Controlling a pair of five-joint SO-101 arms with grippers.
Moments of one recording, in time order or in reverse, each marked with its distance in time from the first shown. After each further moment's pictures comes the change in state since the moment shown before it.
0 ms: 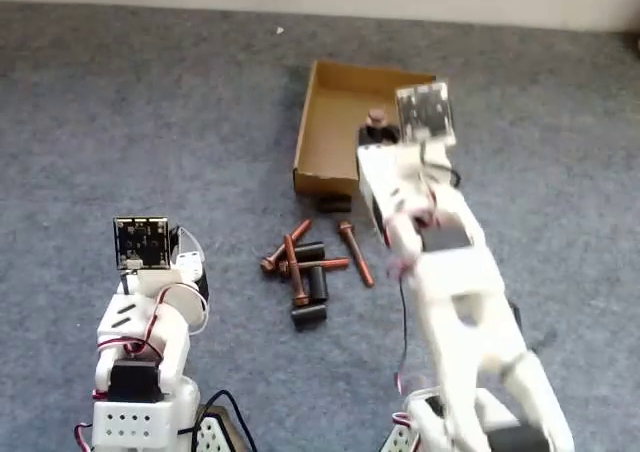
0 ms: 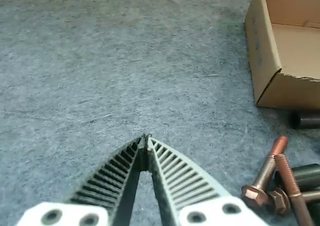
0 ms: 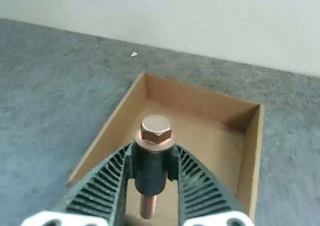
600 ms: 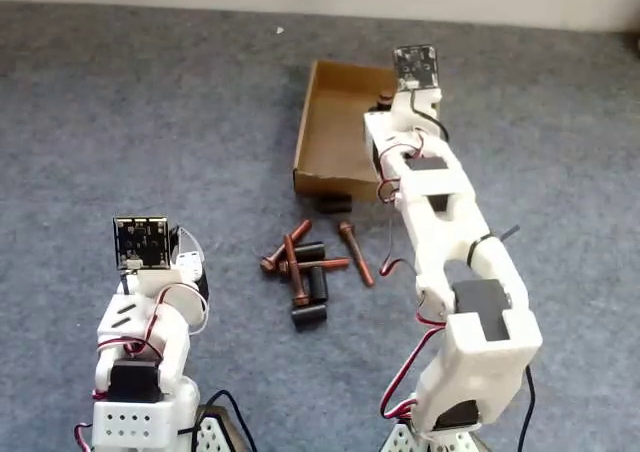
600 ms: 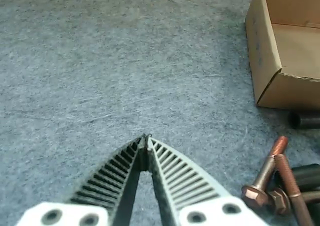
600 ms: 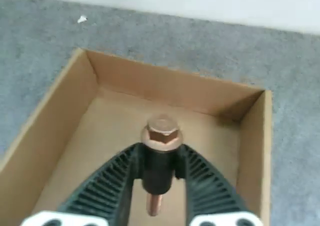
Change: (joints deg) left arm 0.0 0.0 0.1 0.0 0.0; right arm 4.7 41.9 -28.7 -4.2 0.0
